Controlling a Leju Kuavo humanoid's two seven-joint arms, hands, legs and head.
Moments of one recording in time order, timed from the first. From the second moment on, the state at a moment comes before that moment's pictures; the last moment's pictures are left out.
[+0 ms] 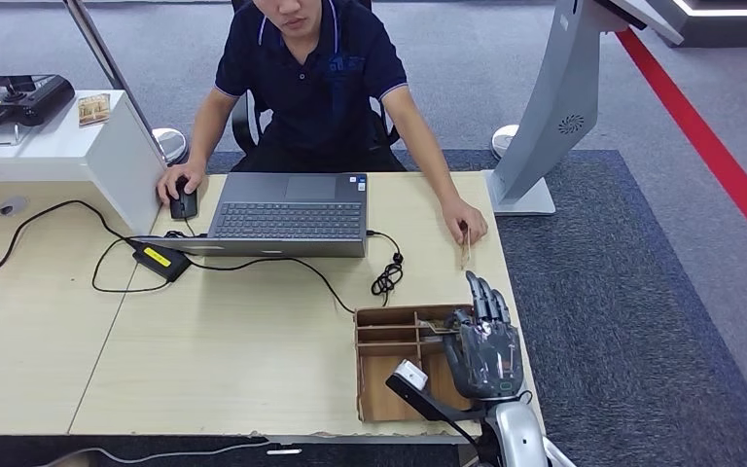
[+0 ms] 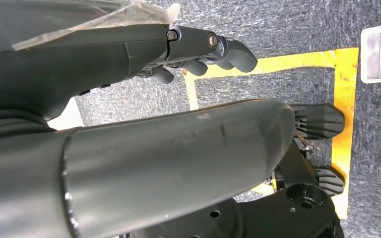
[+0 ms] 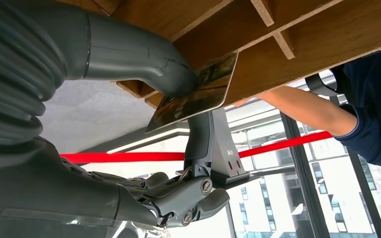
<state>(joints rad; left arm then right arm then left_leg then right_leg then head) -0.13 0.26 -0.99 -0.30 1.03 -0.12 0.26 -0.16 -0.19 0.71 -1.25 1.29 -0.66 0.34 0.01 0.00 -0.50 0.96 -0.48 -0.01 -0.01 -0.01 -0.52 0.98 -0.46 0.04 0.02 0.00</state>
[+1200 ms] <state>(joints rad) -0.12 0.26 -0.99 -0.30 1.05 -0.09 0.27 -0.01 -0.33 0.53 -1.68 1.53 -0.69 0.51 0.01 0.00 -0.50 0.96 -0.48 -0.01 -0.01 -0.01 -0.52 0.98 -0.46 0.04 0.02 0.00</state>
